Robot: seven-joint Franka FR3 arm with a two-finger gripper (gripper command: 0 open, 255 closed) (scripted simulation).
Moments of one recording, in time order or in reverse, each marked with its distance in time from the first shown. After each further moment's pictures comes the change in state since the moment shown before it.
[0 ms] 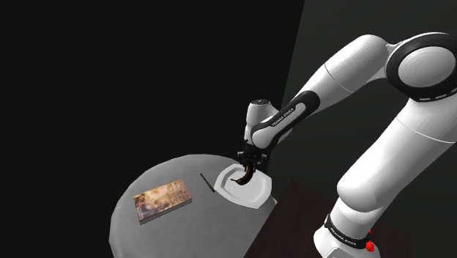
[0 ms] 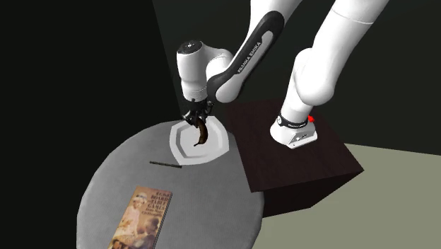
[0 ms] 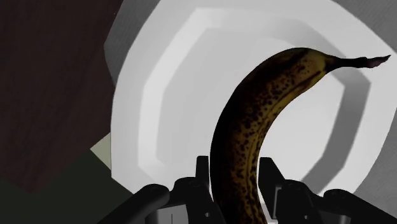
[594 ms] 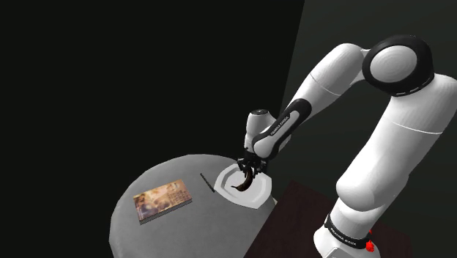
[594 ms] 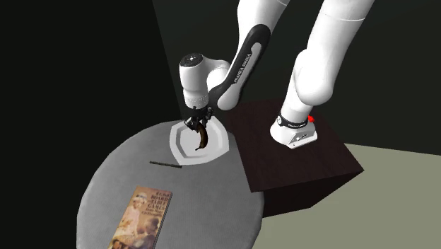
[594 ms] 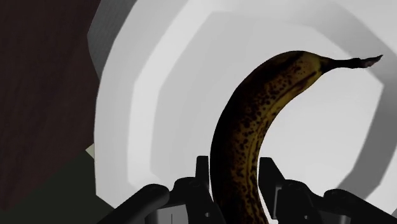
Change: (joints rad) arm -0.032 0.135 -0.006 -0.010 -0.095 0.137 0.049
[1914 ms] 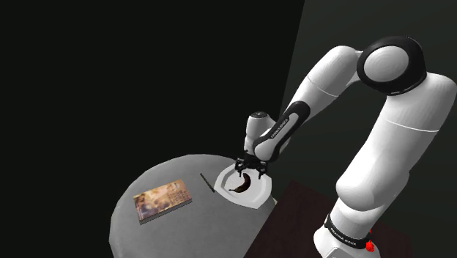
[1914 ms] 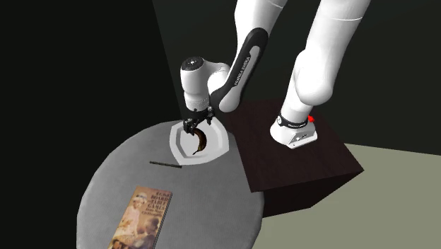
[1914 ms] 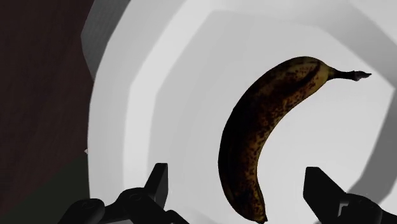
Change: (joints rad) arm -0.005 0.033 0.000 -0.004 -0.036 0.036 0.029
